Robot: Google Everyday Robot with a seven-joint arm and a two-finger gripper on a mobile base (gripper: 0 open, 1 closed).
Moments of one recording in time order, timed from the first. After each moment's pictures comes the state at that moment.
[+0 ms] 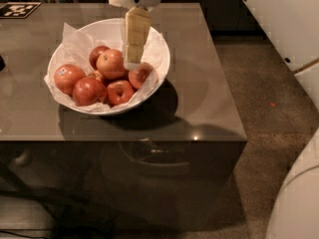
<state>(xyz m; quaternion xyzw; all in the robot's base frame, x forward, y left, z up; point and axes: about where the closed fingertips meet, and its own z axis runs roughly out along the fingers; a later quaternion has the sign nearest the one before) 0.572 0.067 1.007 -0.78 0.58 0.07 0.23</state>
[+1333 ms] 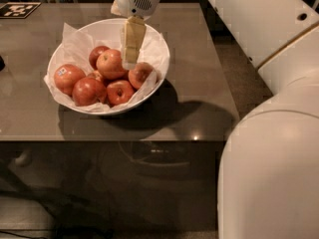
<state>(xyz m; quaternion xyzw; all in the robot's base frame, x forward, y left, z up) 0.624 0.081 0.970 -0.77 0.59 0.08 0.22</state>
